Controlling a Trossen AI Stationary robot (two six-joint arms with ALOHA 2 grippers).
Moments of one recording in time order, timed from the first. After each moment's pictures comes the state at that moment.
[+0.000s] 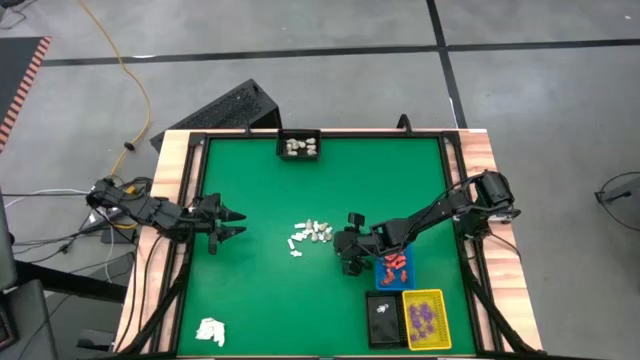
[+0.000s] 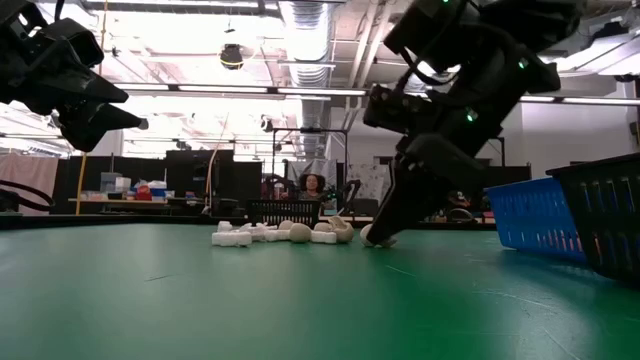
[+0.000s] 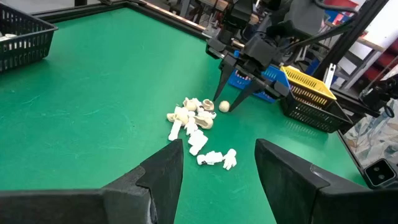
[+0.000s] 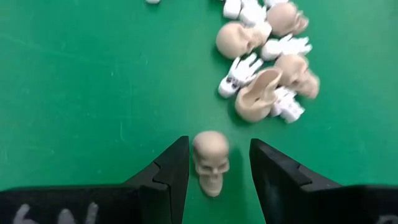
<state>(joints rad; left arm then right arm) -0.38 0.00 0.12 -0.28 -0.45 -0.47 0.25 1.76 0.89 -0.01 0.34 0.23</state>
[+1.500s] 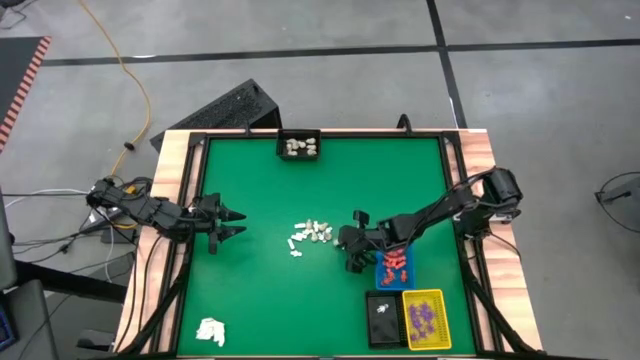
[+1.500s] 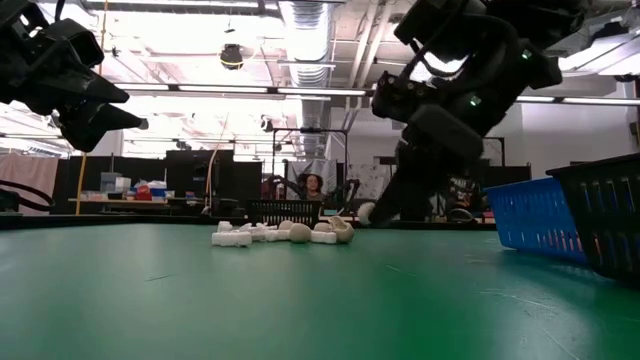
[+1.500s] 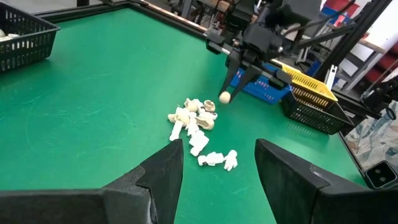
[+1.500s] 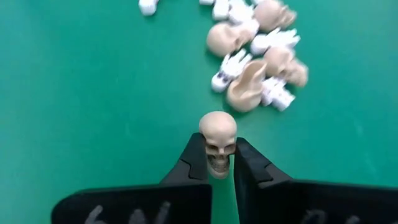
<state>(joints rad) -0.38 0.00 0.12 -0.28 -0.46 -0.47 0.22 1.68 0.84 0.02 0.28 0.31</state>
